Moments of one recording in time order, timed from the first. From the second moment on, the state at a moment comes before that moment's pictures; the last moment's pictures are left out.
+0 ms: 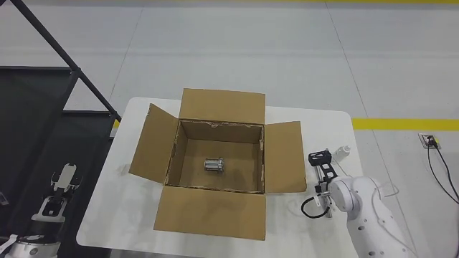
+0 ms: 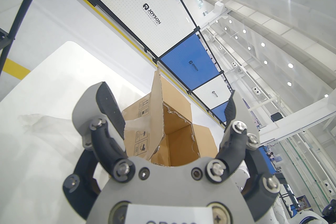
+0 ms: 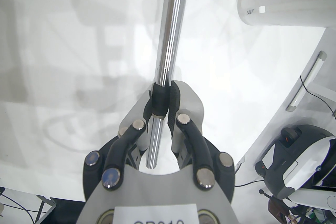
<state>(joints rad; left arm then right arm) 1.76 -1.23 -2.04 -2.05 0.07 -0.31 -0.22 -1.00 -1.30 1.42 -1.41 -1.40 -0.06 1.18</state>
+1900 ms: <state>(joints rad) 1.76 -1.23 -2.04 -2.05 0.07 -0.31 -0.22 -0.82 -1.39 0.91 -1.73 -1.42 0.11 0.73</state>
